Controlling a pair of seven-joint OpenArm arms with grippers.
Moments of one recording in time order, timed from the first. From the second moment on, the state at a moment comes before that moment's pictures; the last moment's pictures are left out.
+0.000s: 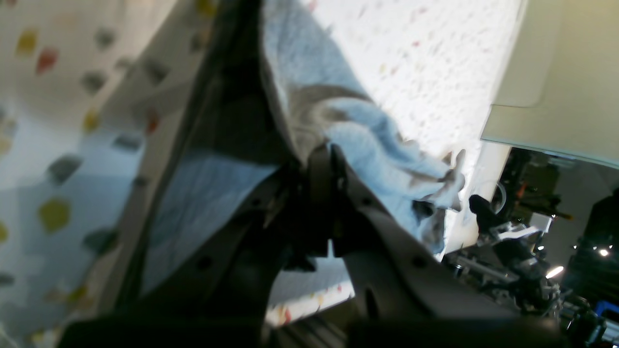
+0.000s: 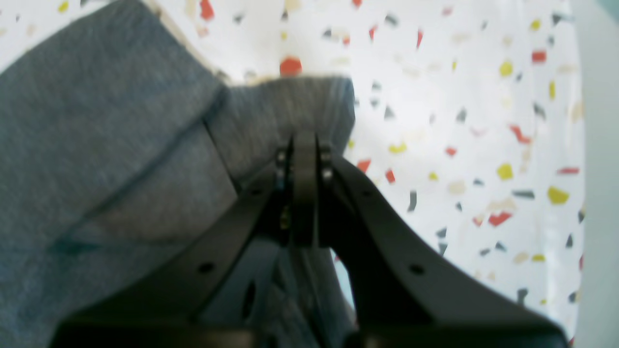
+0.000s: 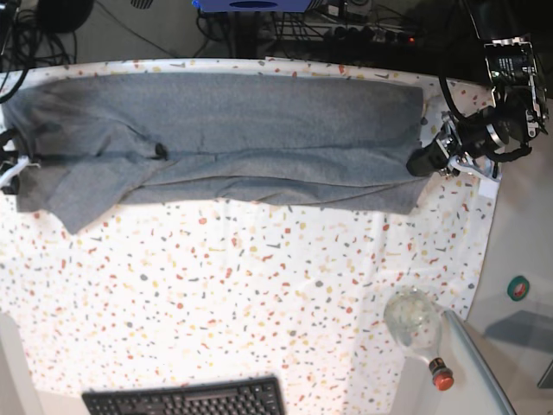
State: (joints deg) left arm 9.8 -19.9 -25.5 73.6 -68.1 -14.2 64.8; right arm -5.4 25.0 22.2 63.3 11.0 25.3 -23.2
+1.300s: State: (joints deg) left arm 11.7 -19.8 -25.4 73.6 -67.9 -14.2 64.7; right arm 2.9 20.7 27.7 63.5 11.1 38.5 -47.3
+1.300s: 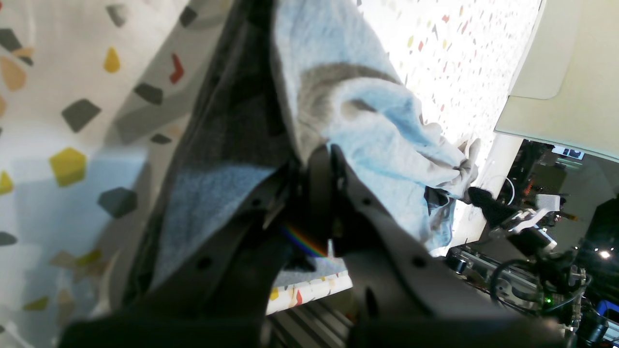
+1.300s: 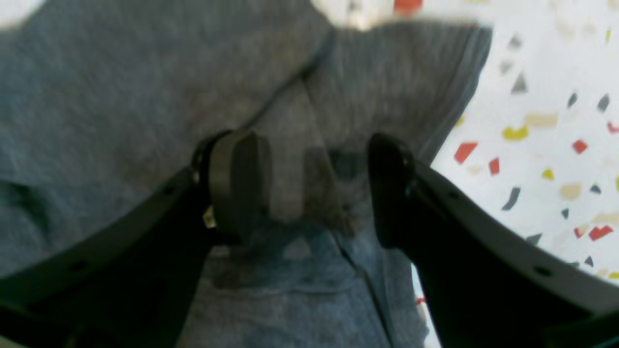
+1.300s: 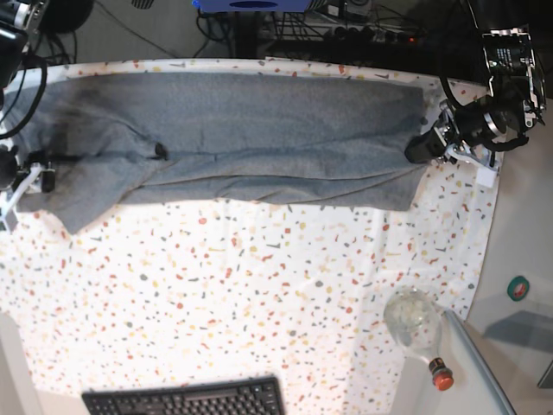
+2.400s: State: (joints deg) left arm 12.2 -19.8 -25.3 73.5 -65.7 -14.2 64.9; right arm -1.1 22.2 27.8 70.8 11.1 39.1 -57.8
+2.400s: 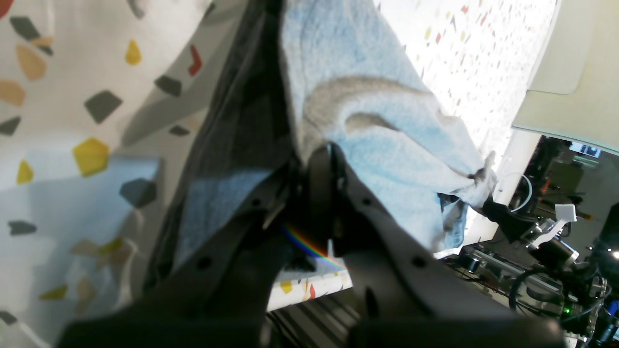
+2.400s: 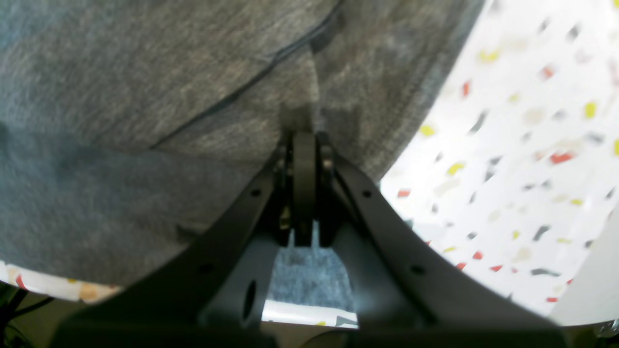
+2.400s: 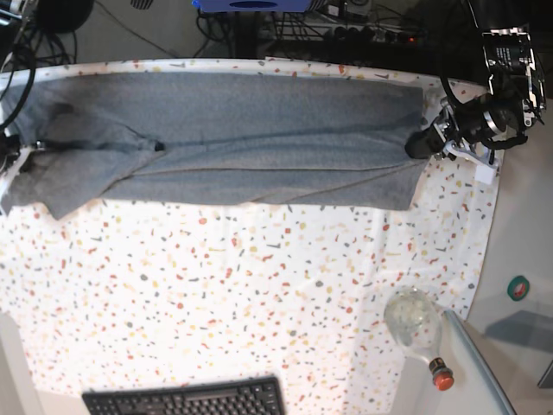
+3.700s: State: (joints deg) left arm 17.5 -21.0 -44.3 79.6 -65.6 -8.6 64.8; right arm 13.5 22.2 24.6 55.2 9.7 38.4 -53.1
